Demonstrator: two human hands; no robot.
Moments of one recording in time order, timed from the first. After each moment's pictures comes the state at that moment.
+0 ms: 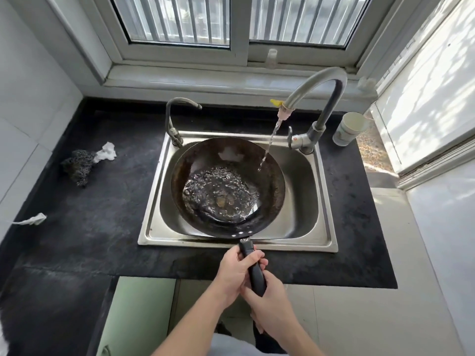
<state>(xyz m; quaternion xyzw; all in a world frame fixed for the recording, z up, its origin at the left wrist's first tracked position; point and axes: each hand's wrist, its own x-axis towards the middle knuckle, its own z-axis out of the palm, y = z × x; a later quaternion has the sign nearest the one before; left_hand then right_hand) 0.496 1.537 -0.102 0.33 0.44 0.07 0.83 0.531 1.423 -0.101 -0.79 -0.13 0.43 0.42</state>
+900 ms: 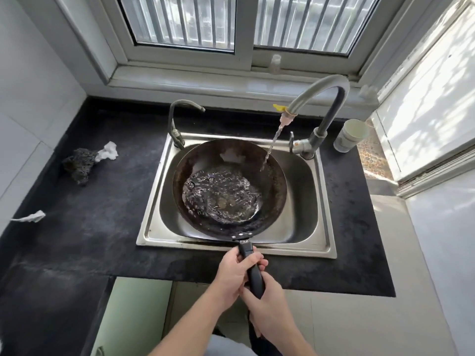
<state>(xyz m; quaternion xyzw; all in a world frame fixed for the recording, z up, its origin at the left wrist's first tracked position) 0.499 1.536 -0.096 0.32 0.44 0.09 0.83 0.534 1.426 -0.096 -0.80 -0.15 0.41 0.40</state>
